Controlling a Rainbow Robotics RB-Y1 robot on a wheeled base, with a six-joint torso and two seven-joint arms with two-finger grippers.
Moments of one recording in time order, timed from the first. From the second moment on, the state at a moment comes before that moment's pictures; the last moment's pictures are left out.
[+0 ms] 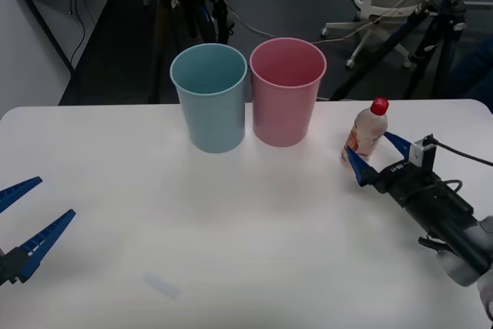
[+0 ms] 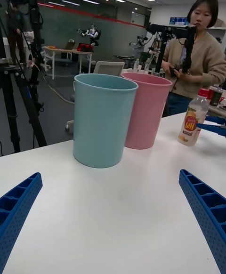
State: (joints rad) right arm -0.31 -0.34 -0.17 -0.83 0.82 -0.83 0.58; left arm 0.35 0.40 0.52 -1.66 -0.96 -1.22 0.00
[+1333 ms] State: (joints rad) right arm -0.37 -0.32 -0.13 -0.83 0.82 -0.72 0.63; left arm 0.35 0.40 0.52 -1.66 -0.96 -1.22 0.00
